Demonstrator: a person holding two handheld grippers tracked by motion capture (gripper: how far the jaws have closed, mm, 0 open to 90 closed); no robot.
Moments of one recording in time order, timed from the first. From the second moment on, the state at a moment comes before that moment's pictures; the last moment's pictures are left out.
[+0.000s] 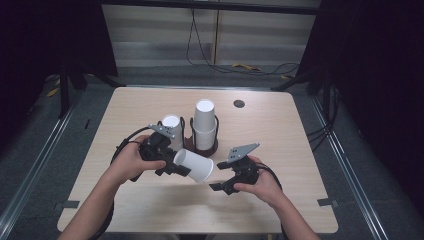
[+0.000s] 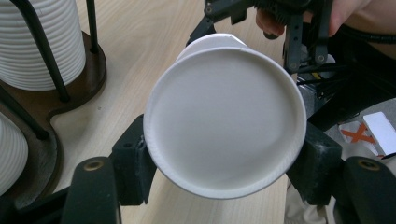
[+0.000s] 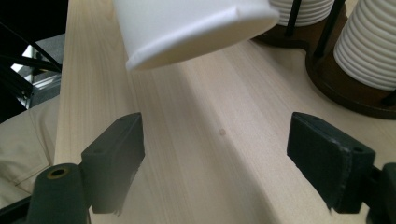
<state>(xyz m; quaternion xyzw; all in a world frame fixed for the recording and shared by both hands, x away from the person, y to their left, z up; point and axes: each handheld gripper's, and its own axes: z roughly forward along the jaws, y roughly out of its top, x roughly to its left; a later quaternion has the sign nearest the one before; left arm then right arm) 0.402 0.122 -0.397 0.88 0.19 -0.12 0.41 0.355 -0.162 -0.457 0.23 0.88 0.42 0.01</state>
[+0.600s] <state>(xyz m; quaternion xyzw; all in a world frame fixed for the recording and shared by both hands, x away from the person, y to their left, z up) 0.401 0.106 -0.387 0.87 0.18 -0.13 0.45 0.351 -0.163 -0.474 0.27 0.84 0.47 0.01</state>
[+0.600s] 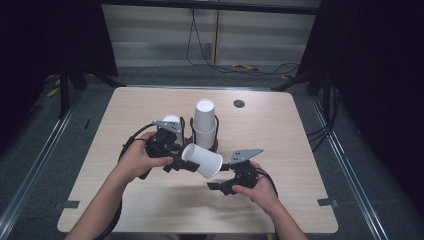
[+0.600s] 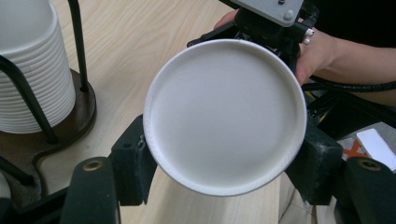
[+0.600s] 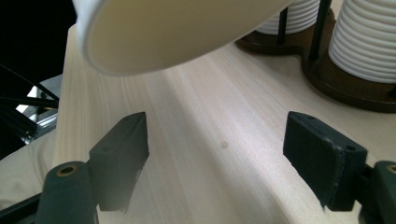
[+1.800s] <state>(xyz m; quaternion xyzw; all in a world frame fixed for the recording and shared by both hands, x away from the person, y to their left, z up) 0.402 0.105 -0.398 0.86 0.19 -0.15 0.46 0.353 -0.156 -0.466 0.24 0.83 0.51 0.02</state>
